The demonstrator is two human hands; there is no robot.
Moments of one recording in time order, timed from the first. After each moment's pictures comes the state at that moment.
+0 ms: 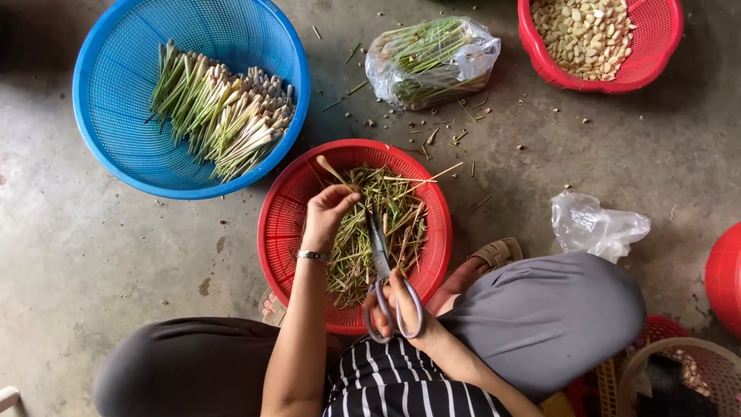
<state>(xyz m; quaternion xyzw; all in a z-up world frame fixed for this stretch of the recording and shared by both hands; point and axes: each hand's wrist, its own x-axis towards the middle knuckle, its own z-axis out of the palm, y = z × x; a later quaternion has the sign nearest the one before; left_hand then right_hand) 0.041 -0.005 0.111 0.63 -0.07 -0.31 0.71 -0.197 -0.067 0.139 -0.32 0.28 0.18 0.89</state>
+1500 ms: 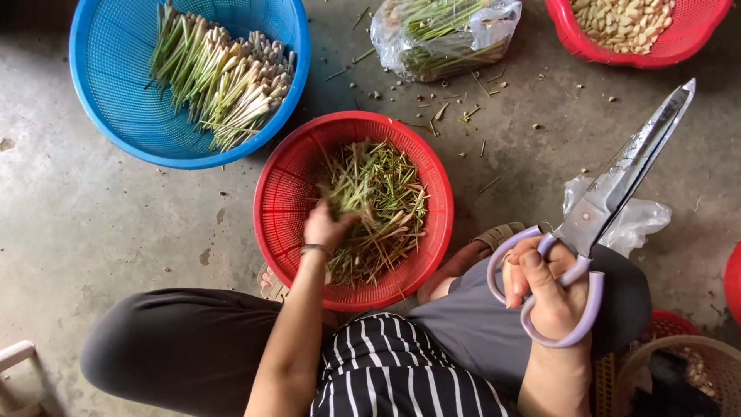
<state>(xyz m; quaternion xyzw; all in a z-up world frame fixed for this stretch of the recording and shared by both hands) 0.003 0.030 0.046 0.89 0.00 -0.41 0.20 -0.250 -0.198 0.283 -0.56 0.24 -0.23 0.76</state>
